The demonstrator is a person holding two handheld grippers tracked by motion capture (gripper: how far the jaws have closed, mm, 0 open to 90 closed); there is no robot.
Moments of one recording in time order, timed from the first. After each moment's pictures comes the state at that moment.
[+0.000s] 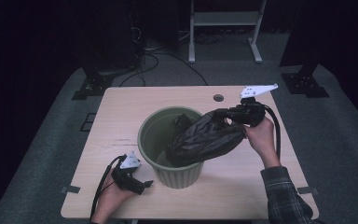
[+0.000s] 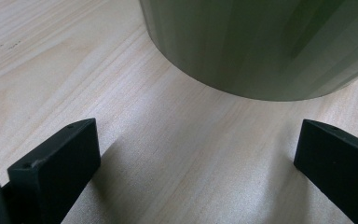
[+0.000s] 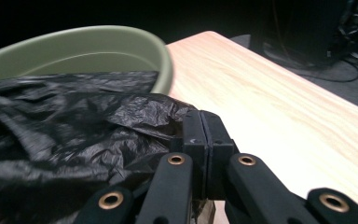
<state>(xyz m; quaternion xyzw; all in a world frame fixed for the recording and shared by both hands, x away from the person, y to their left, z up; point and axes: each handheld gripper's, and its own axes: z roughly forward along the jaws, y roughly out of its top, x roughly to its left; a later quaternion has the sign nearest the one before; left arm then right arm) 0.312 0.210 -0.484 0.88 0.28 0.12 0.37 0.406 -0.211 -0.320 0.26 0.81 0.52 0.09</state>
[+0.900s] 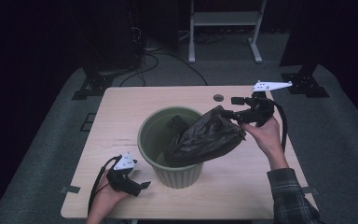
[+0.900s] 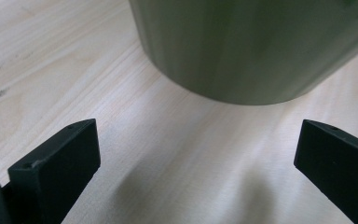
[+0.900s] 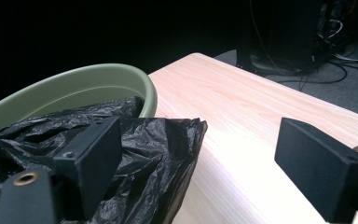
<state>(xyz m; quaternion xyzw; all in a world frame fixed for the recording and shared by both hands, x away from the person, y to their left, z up) 0.297 0.221 -0.462 0.87 0.27 0.11 0.39 0.403 -0.233 -0.309 0.31 0.77 0.55 0.08</state>
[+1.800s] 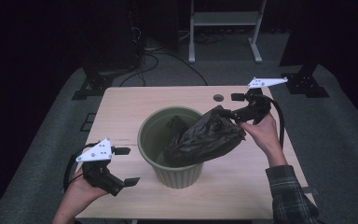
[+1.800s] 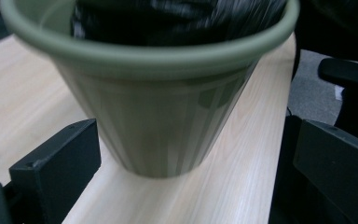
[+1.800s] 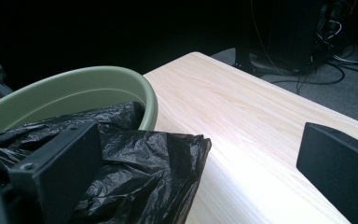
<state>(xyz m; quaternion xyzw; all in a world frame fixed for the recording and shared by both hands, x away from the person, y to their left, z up) 0.267 0.230 -0.331 0.85 0.18 0.09 0.48 0.408 -0.223 -0.301 0.31 0.78 0.54 0.09</state>
